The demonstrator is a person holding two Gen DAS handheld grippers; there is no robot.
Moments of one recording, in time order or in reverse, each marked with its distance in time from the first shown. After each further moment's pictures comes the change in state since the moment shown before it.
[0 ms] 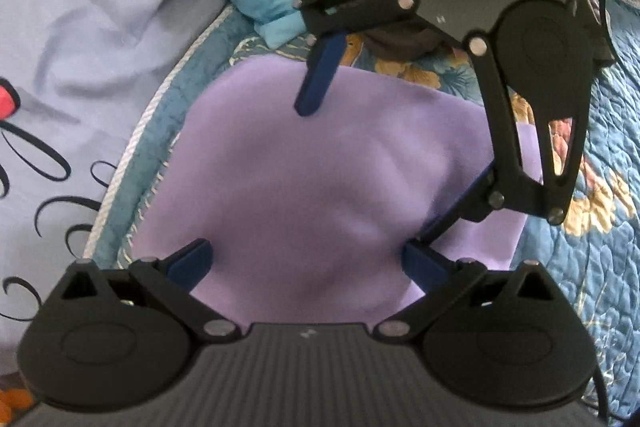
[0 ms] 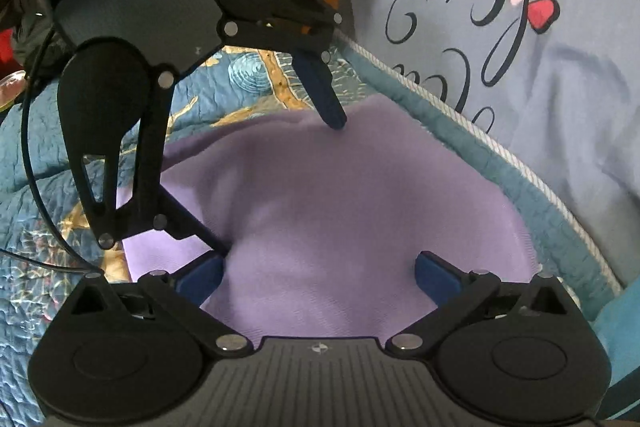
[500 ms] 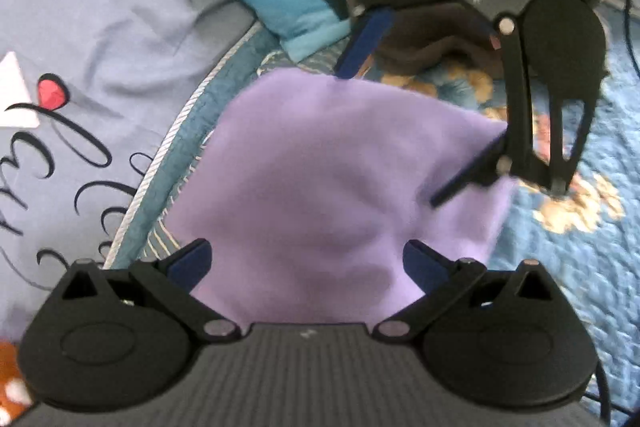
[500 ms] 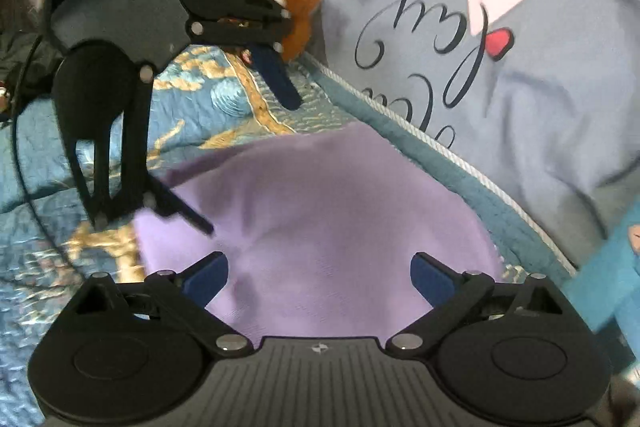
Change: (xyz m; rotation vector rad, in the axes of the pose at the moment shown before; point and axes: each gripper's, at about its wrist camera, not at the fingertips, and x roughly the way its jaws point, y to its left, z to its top) left arm -0.049 -0.024 -0.019 -0.059 -0.043 0.091; right arm -0.053 0.053 -0.008 0.026 -0.061 -0.127
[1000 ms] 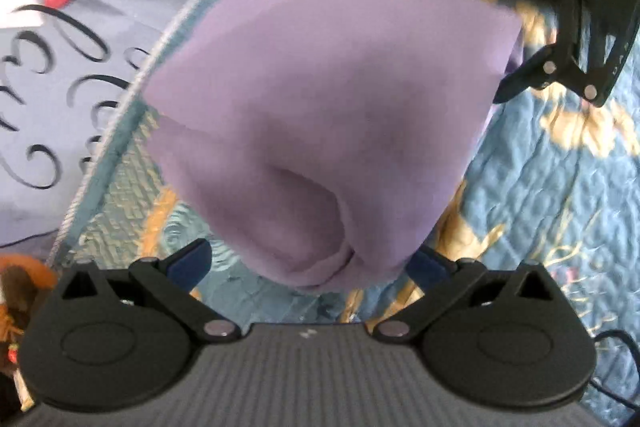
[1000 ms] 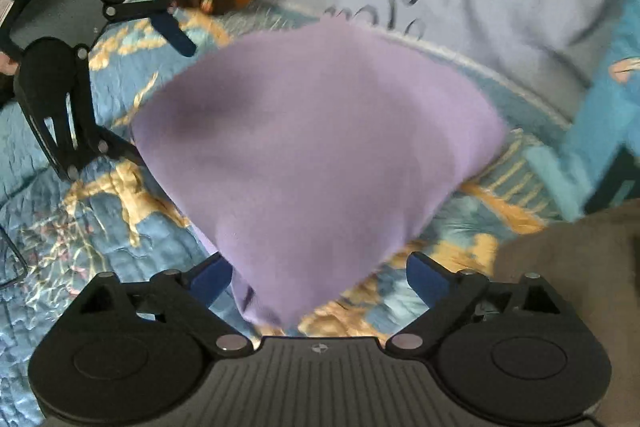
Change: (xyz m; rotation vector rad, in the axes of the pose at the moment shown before) left arm 0.017 -0.030 -0.036 -0.108 0.188 0.100; right arm -0.020 0.025 -0.062 0.241 0.130 -0.113
